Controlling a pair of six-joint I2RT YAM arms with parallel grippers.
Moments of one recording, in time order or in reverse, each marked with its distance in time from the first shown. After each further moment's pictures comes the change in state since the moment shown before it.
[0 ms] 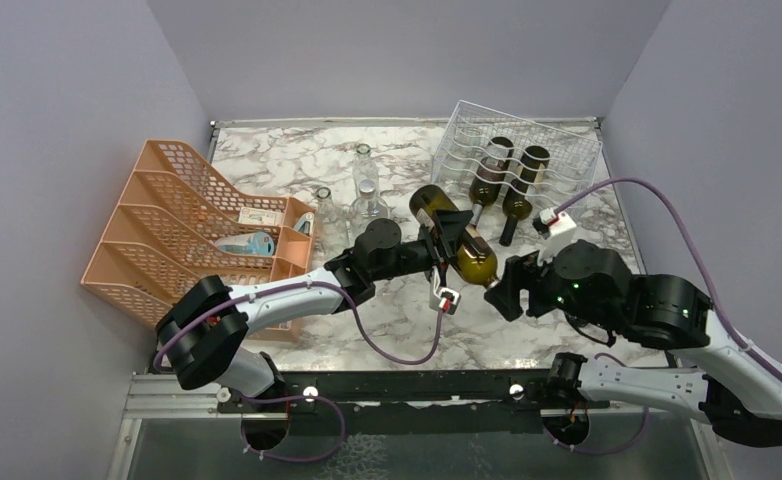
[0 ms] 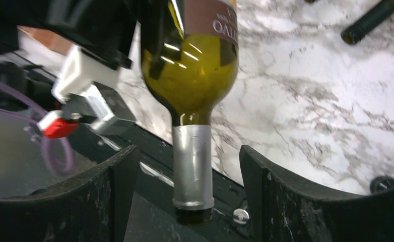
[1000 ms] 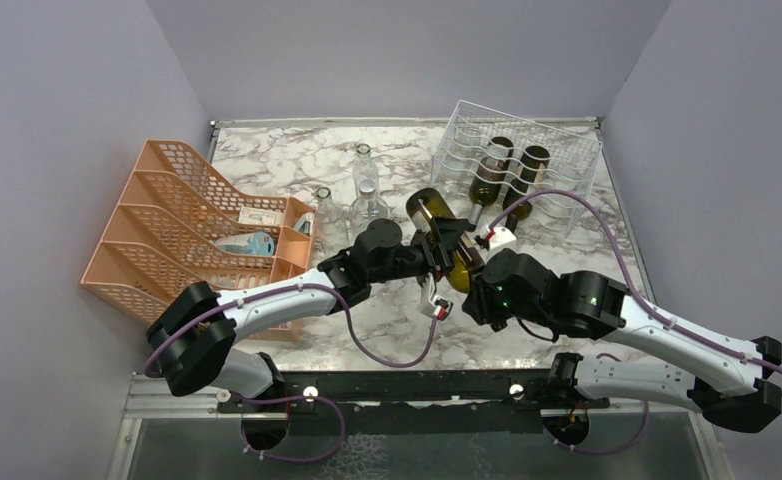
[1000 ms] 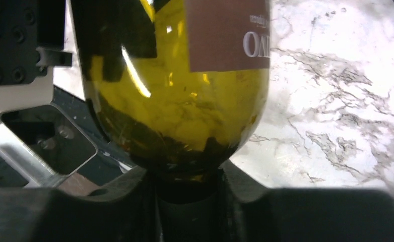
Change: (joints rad) left arm 0.000 -0.055 0.000 -0.196 -0.011 0.140; right arm 0.005 0.157 -0.236 0.140 -0.026 0.047
